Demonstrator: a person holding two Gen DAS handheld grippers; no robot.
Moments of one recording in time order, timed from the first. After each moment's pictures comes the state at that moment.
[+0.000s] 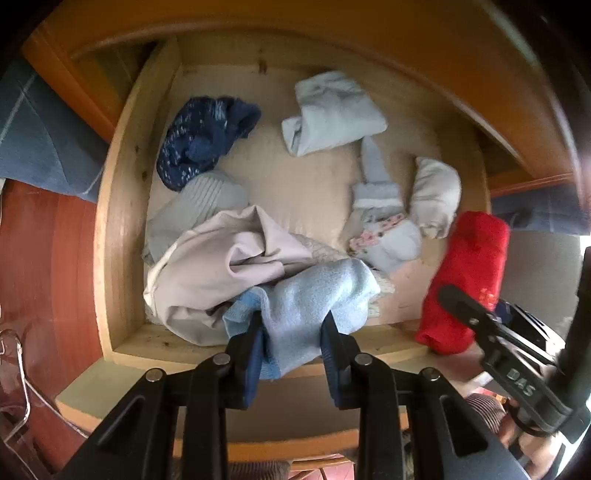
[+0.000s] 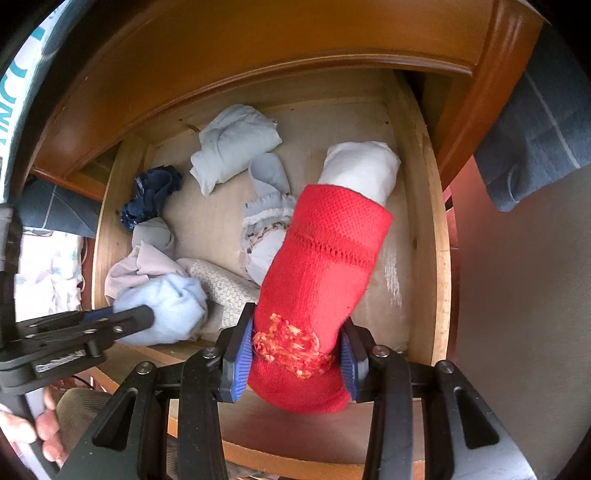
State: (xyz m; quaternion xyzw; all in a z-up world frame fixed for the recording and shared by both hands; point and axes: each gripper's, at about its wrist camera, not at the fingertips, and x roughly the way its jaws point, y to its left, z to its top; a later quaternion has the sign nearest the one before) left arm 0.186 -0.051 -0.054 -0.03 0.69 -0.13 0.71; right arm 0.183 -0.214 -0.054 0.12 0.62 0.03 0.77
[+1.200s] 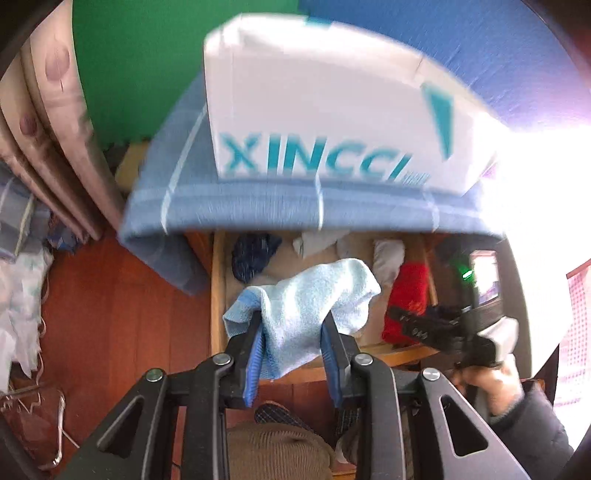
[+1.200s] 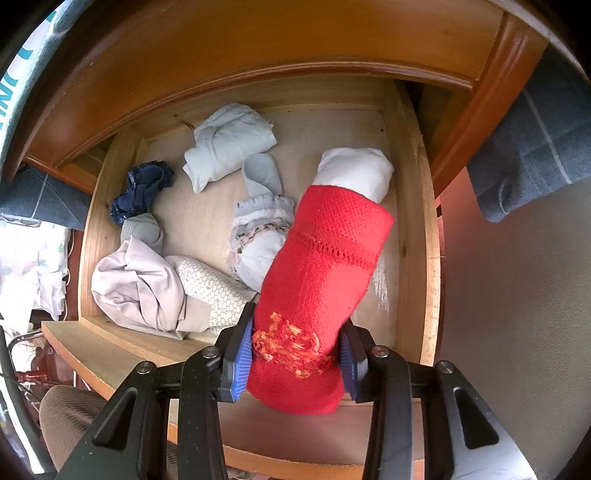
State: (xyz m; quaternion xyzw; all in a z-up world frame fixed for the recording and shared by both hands) left arm 0.136 -0.014 0.131 0.02 0.53 -0.14 0.84; right arm 0.182 -0.208 -0.050 0.09 0.62 0.02 0.78
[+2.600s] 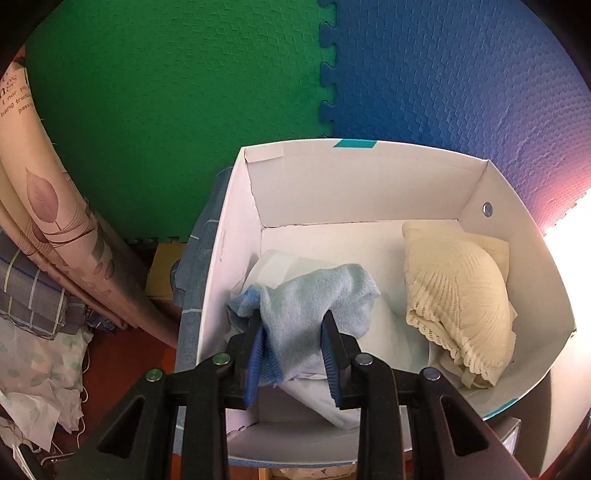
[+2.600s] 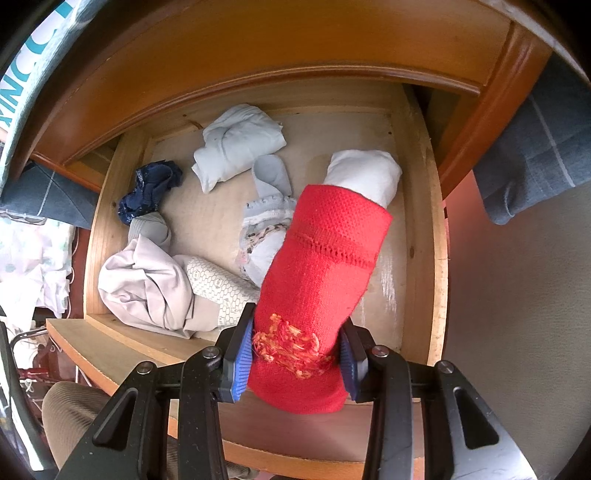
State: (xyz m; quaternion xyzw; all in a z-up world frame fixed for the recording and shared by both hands) left arm 0.307 -0.052 0.178 0.08 0.45 -0.07 0.88; right arm 0.183 -0.207 -0.049 0.09 0.62 0.02 0.78
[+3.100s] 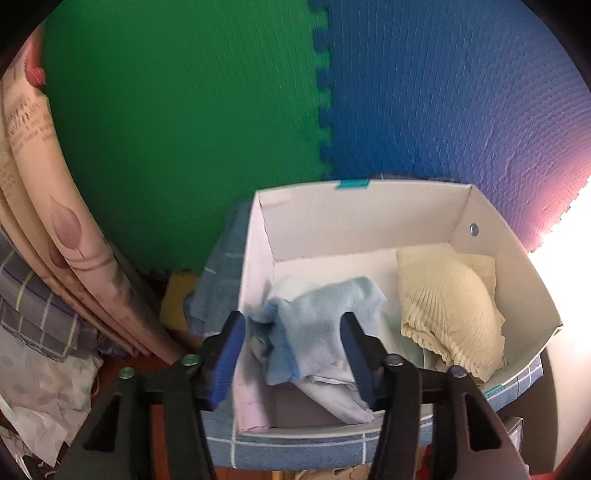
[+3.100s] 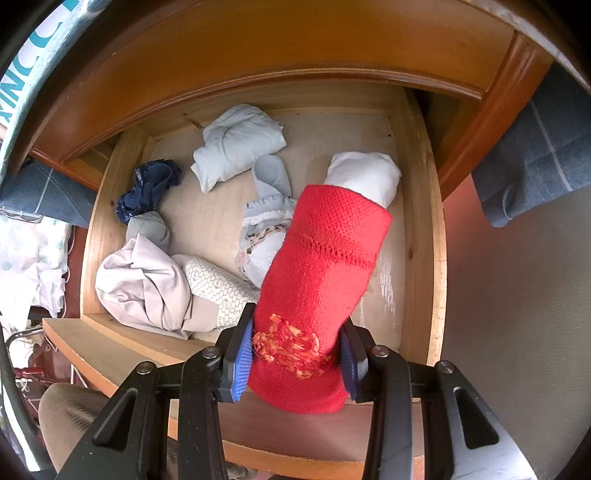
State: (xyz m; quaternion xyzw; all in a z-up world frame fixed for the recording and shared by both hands) left arm 0.277 -0.045 0.212 0.09 0.38 -0.07 0.92; right arm 0.182 -0.204 -0.049 0.08 0.62 0.02 0.78
